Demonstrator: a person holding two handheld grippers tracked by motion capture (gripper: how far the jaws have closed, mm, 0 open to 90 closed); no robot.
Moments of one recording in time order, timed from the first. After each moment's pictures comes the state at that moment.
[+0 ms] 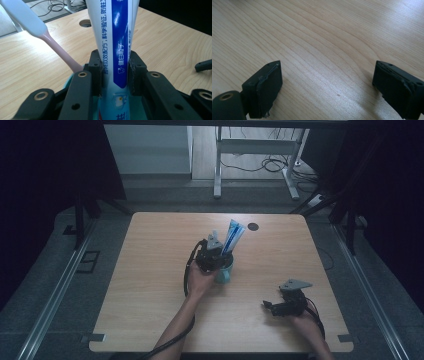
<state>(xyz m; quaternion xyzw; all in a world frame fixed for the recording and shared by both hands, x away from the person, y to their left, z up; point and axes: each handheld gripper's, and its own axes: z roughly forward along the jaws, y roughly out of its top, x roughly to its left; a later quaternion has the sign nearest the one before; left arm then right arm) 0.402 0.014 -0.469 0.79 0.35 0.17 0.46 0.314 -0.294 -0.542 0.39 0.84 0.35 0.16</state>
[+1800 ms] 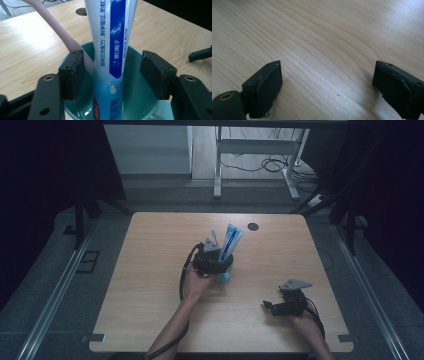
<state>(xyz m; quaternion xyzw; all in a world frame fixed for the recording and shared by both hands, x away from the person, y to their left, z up) 0.394 0.024 -0.473 0.80 0.36 0.15 0.45 0.314 -0.294 -0.542 0.38 0.84 0.35 0.16</state>
